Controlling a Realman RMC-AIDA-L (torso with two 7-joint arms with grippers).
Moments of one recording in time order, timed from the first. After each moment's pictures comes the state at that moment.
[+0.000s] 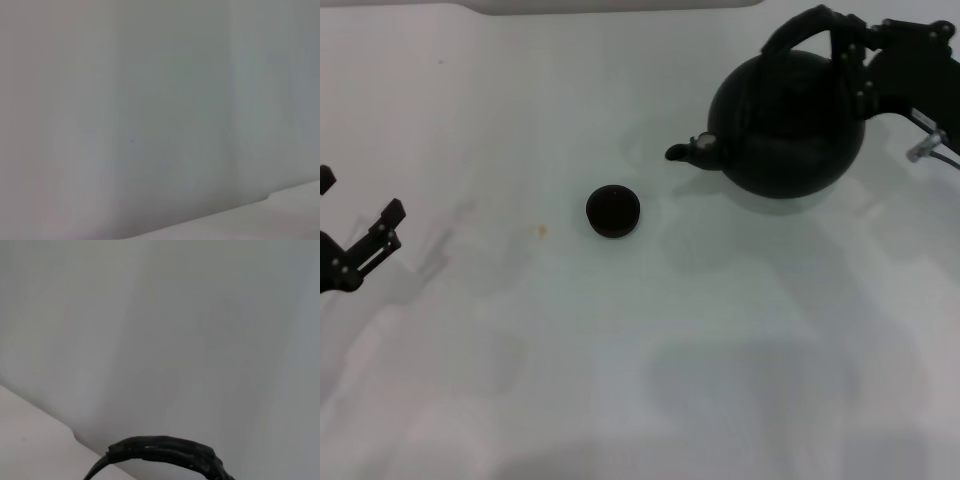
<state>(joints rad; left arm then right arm) -0.03 -2.07 1.15 0.39 0.91 1.37 -0.52 0.00 2.02 -1.74 -1.20 -0.83 -0.50 0.78</state>
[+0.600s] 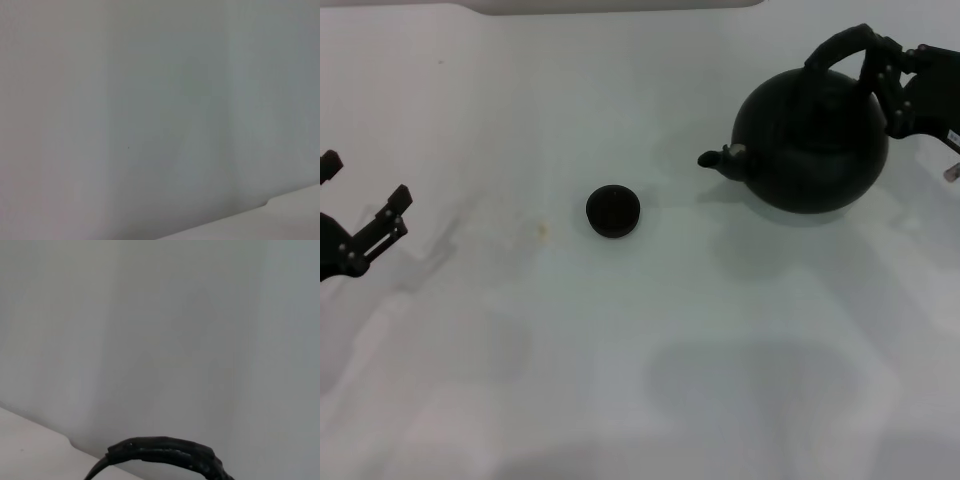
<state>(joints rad) -0.06 -2.07 1.15 0.39 0.91 1.36 -0.52 0.03 2.02 -1.61 -1.00 -0.76 -0.72 0.77</state>
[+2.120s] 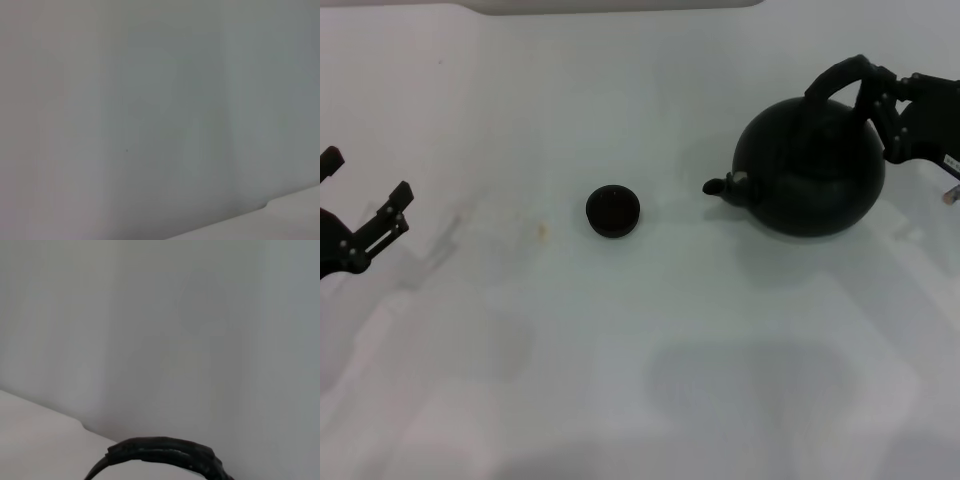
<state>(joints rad) -0.07 -2.07 1.15 0.39 0.91 1.36 -0.52 0.09 2.01 -1.55 -0.81 -0.77 -0.84 0.75</state>
